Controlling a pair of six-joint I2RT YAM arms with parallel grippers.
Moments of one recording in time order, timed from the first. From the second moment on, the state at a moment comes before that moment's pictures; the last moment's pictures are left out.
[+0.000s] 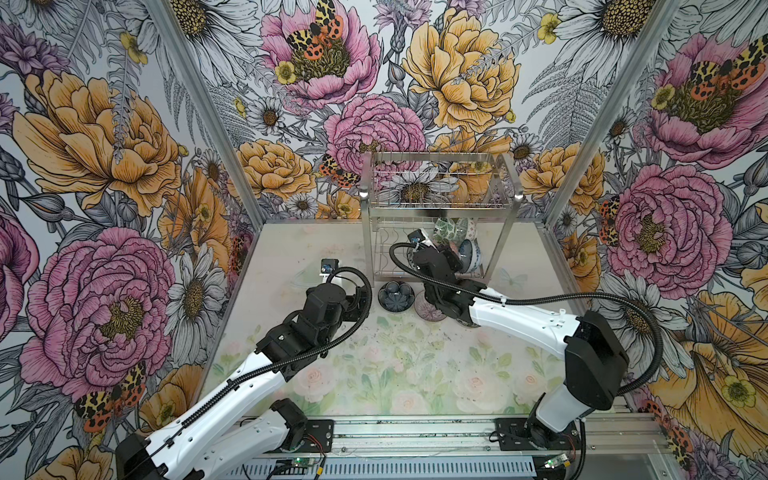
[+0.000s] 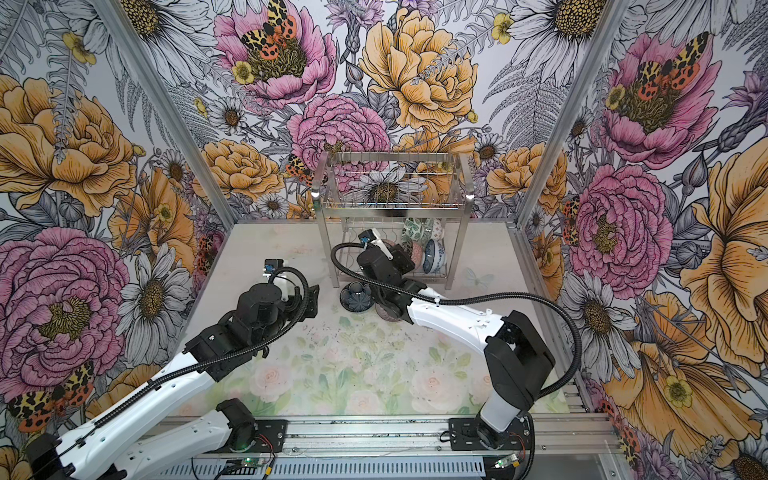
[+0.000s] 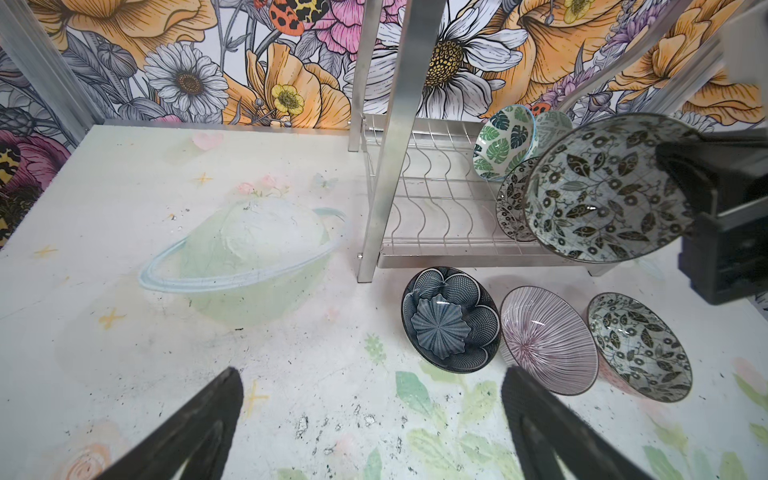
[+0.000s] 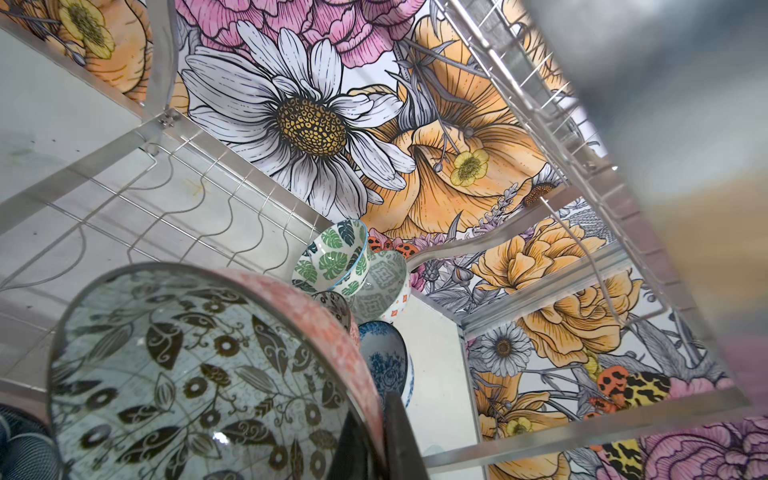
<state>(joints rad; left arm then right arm) -0.70 0.88 0.81 -0.43 -0.45 -0.39 0.80 1.67 1.23 -0.01 0.94 -0.39</state>
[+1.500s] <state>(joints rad) -0.55 0.90 0.80 -0.39 -0.29 -0.31 0.57 2.60 2.14 0.35 0.97 -1.01</state>
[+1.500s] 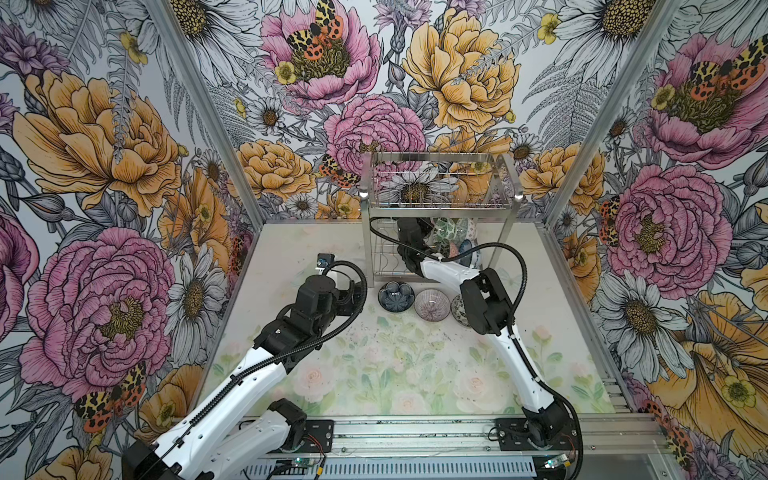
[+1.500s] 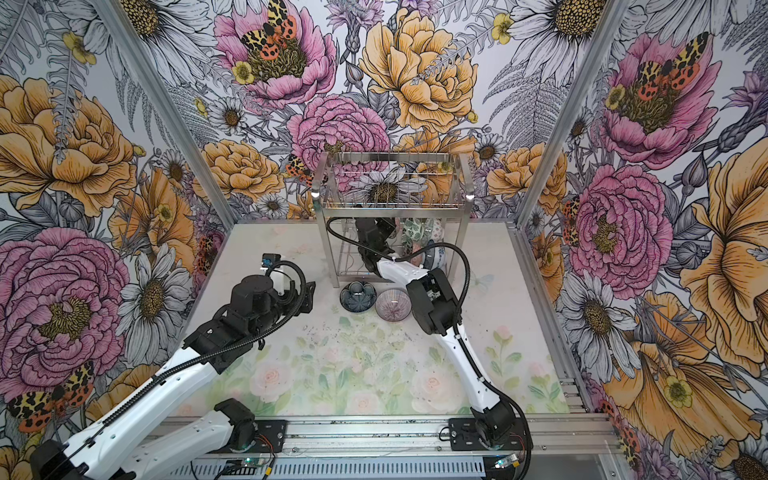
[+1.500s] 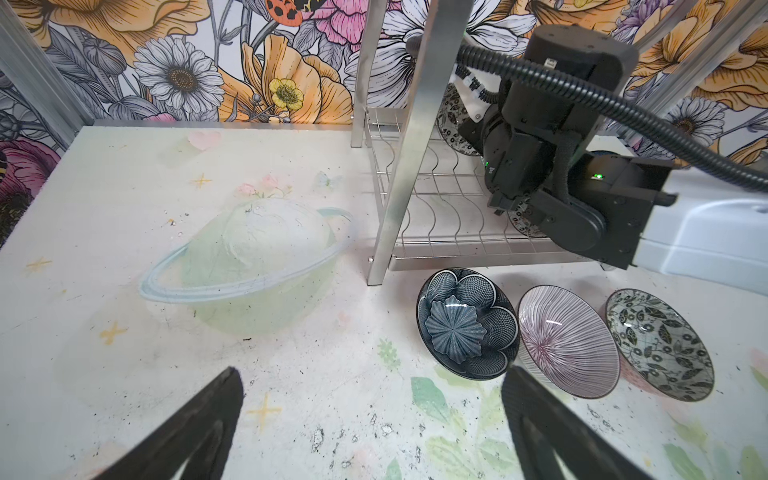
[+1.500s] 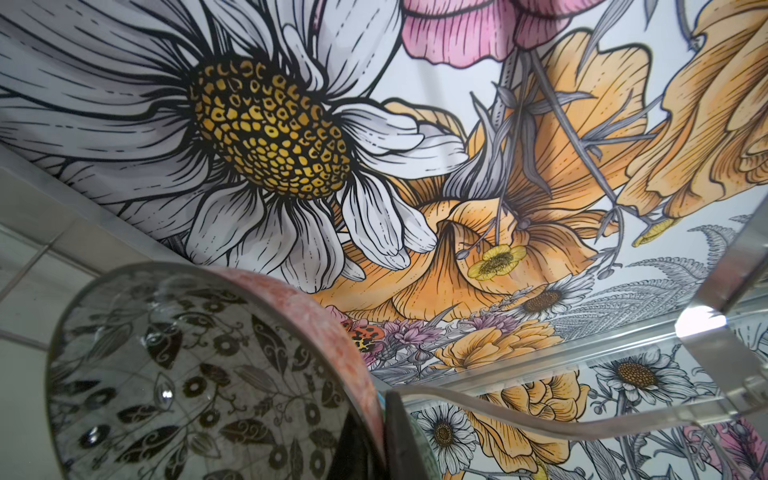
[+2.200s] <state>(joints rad) -0.53 0.90 0.79 -0.39 -0.26 -0.29 0.53 2.71 2.30 0.28 0.99 -1.04</state>
